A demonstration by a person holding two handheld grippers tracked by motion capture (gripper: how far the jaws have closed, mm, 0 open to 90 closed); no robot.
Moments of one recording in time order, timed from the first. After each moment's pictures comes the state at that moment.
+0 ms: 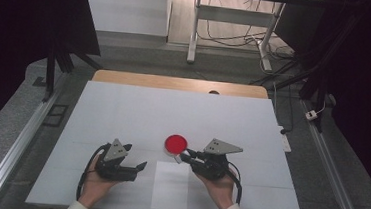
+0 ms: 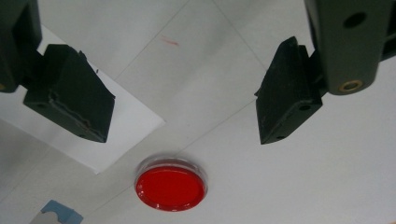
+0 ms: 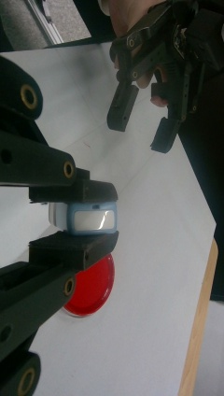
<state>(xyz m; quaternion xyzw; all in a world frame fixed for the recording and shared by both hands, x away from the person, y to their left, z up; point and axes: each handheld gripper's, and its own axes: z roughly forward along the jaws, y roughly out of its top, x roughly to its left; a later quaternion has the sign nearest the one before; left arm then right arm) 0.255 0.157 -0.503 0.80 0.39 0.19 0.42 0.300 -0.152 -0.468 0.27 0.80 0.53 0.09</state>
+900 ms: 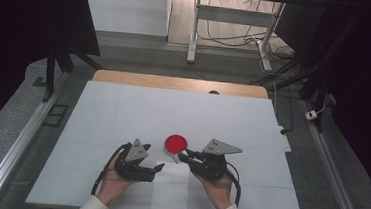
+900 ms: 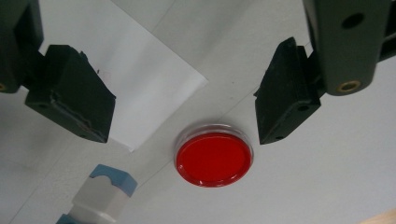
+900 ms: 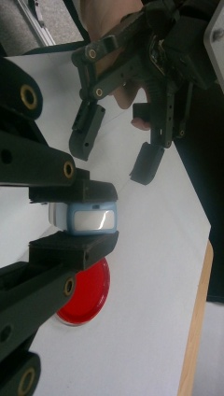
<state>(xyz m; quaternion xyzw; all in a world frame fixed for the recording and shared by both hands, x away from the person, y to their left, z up) 0.264 0.111 -0.500 0.82 0.34 0.18 0.43 0.298 -0.148 -0.469 0.27 0.80 0.54 0.08</state>
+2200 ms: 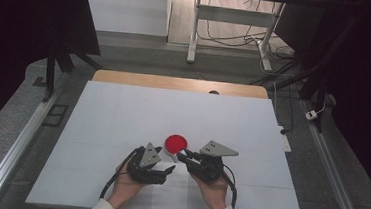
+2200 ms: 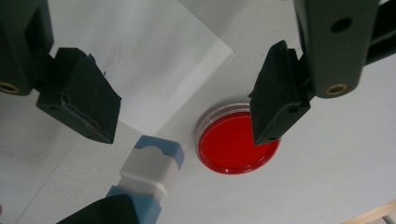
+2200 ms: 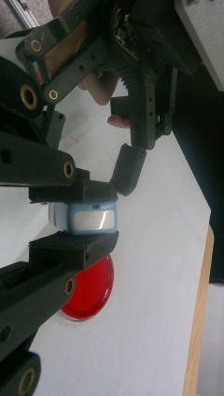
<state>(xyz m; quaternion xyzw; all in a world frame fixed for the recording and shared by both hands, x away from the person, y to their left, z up) 0.265 0.079 -0.505 0.82 0.32 0.20 0.42 0.294 -0.139 -0.477 0.30 0.78 0.53 0.10</state>
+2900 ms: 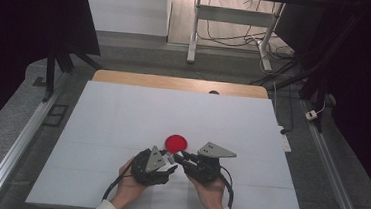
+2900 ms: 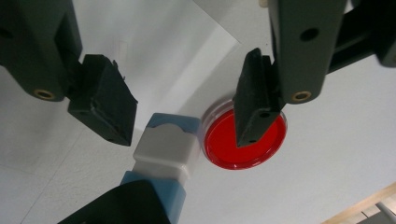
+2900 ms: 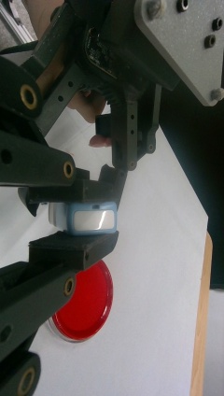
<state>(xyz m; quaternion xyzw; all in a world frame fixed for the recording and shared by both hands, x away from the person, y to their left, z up) 0.262 0.068 -0.508 0.83 0.30 0.22 0.41 0.290 -0.133 -0.479 0.31 0.77 0.54 0.09</state>
